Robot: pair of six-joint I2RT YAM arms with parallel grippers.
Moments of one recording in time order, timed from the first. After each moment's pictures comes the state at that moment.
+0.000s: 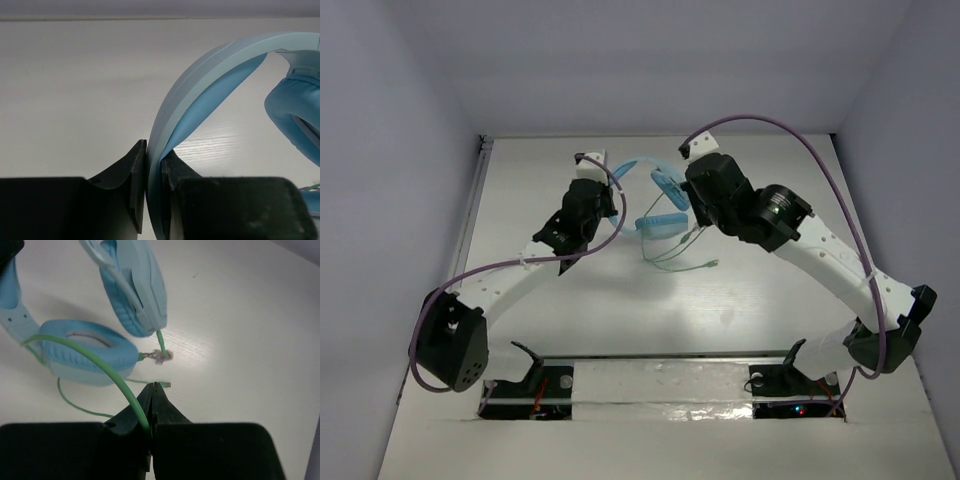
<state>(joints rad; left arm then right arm) -0.56 1.33 0.90 0.16 -0.35 -0.28 0.88 1.43 1.69 -0.95 0.54 0.17</state>
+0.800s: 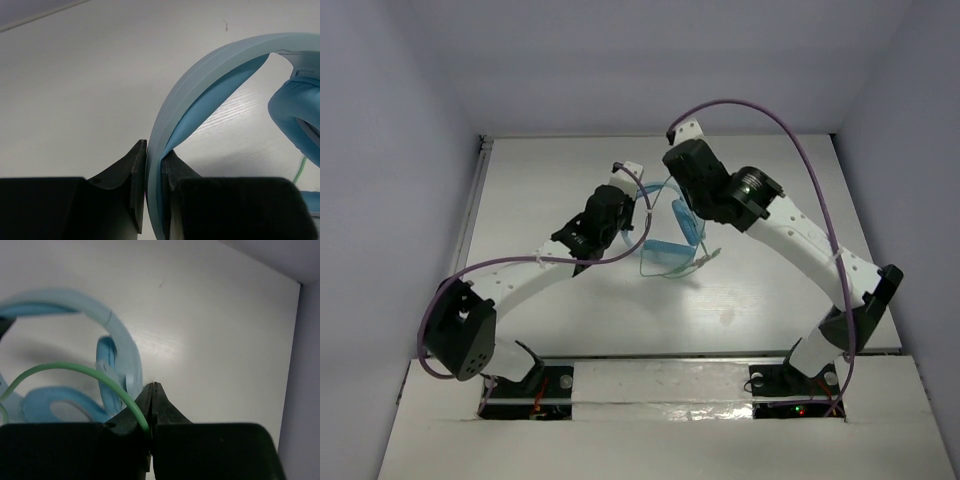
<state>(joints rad) -0.68 1.39 0.94 0.09 -0.33 -0.08 0.86 1.58 1.83 -1.02 0.71 0.17</state>
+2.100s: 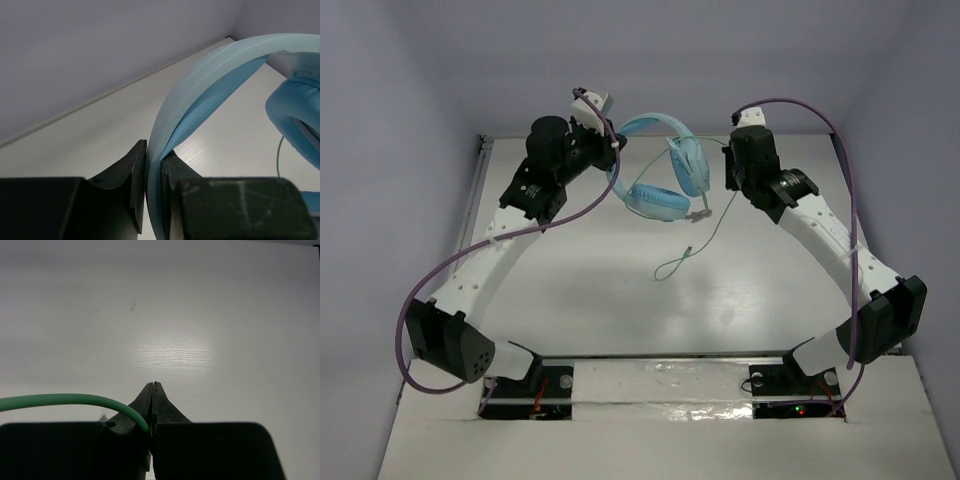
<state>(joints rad) -0.44 1.38 1.39 -0.11 0.21 -0.06 0.48 1.47 1.48 -0.57 0.46 0.16</state>
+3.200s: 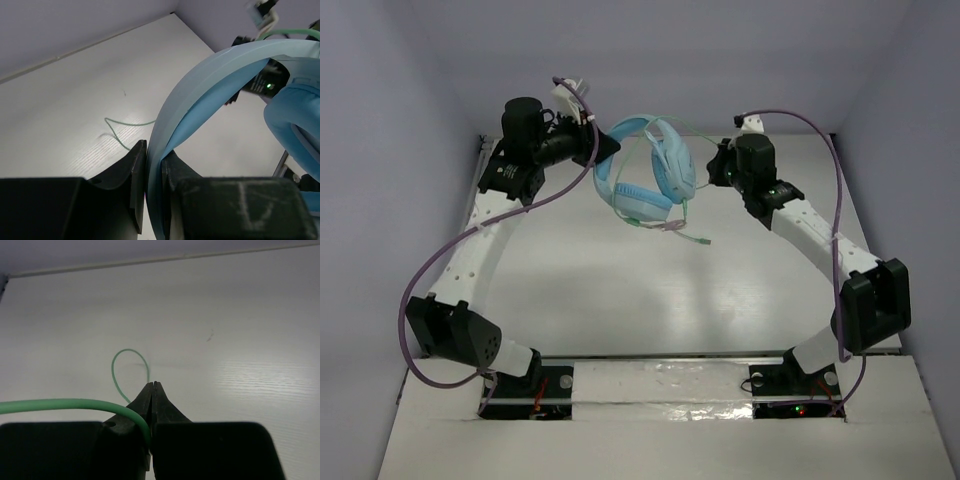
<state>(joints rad) -0.27 1.44 1.54 -0.33 0.61 -0.22 0.39 1.52 1.28 -0.11 0.16 0.35</state>
